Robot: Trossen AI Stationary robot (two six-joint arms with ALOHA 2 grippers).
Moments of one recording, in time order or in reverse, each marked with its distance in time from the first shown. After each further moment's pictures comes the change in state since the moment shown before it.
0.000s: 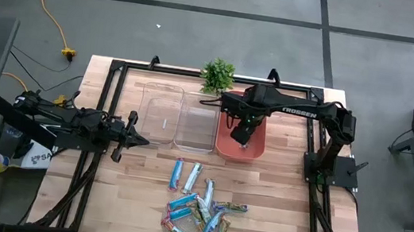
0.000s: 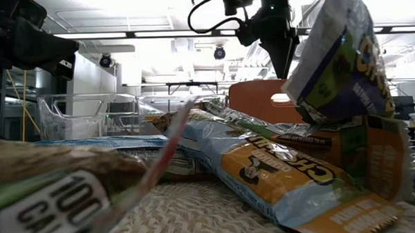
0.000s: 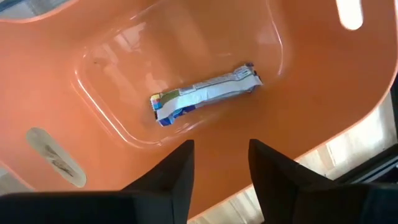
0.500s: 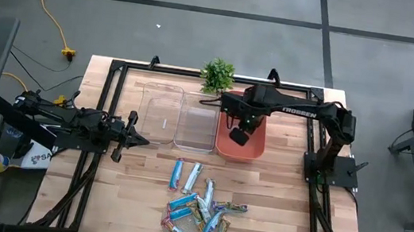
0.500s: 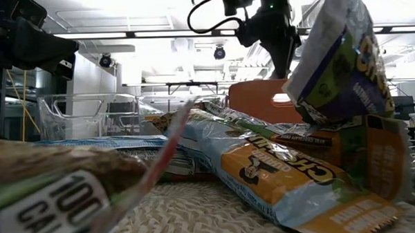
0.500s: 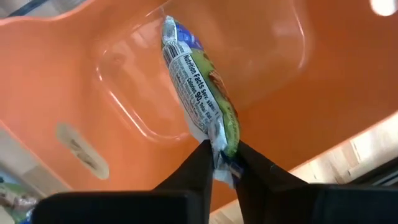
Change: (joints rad) left arm 0.000 0.000 0.000 0.000 0.000 0.000; right arm -0.006 0.007 0.000 -0.003 -0.071 0.030
